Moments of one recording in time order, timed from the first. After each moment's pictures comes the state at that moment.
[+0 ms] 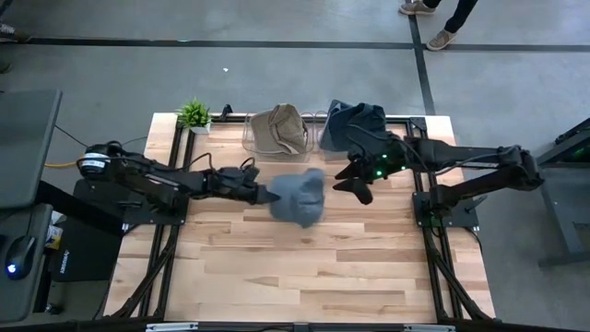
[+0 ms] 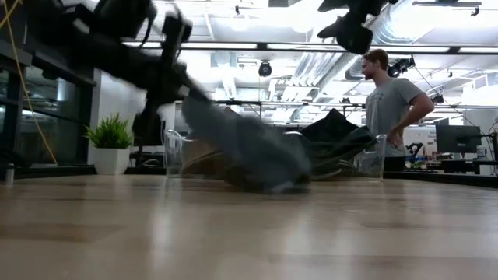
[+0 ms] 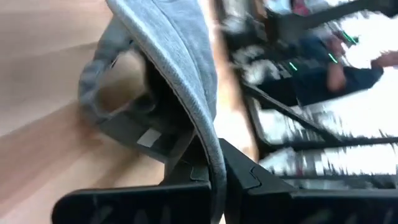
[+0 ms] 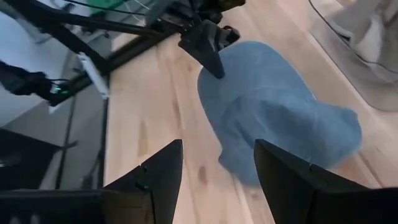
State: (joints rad) left arm 0.02 1.32 0.46 0.54 0.03 -1.22; right arm -0.12 1.14 1.04 -0.47 -0.22 0.45
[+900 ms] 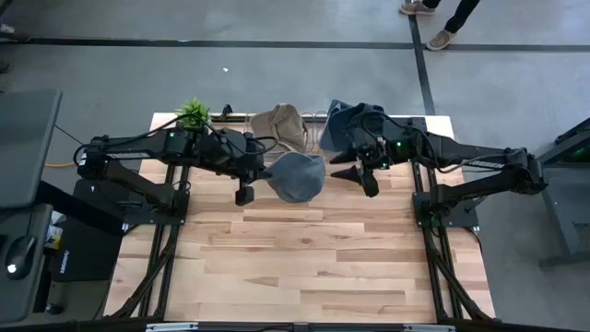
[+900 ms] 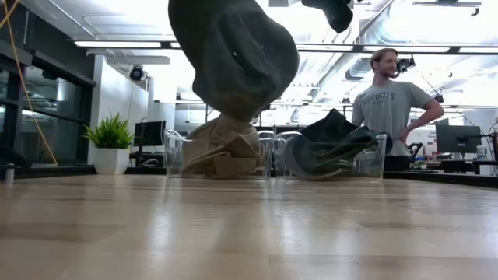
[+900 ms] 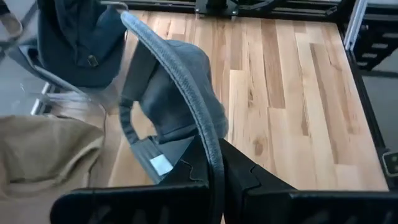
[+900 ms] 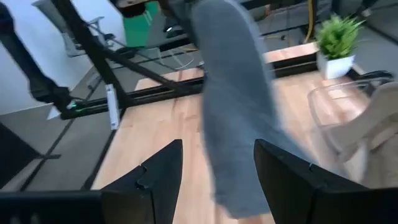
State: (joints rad) left arm -0.02 1.30 1.51 -0.89 -0.08 -0.08; right arm -0.19 1.10 1.04 -0.25 -0.30 0.18
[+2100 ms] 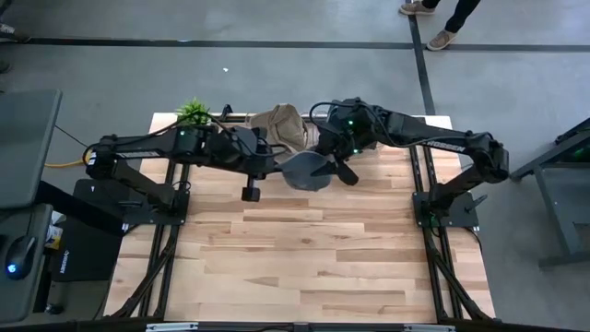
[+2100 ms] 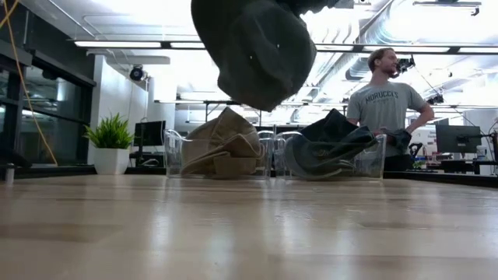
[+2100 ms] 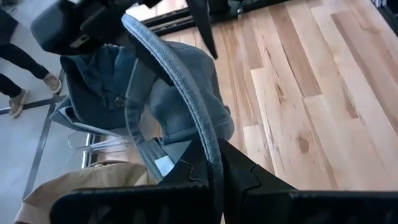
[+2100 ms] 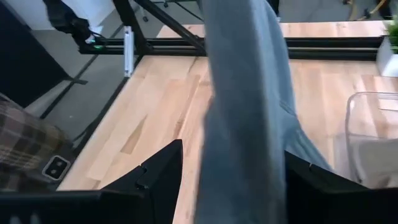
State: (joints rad) left arm -0.02 1.38 1.61 -0.87 -0.15 0.24; right arm -0.29 1.48 1.40 -0.52 -0.58 -0.16
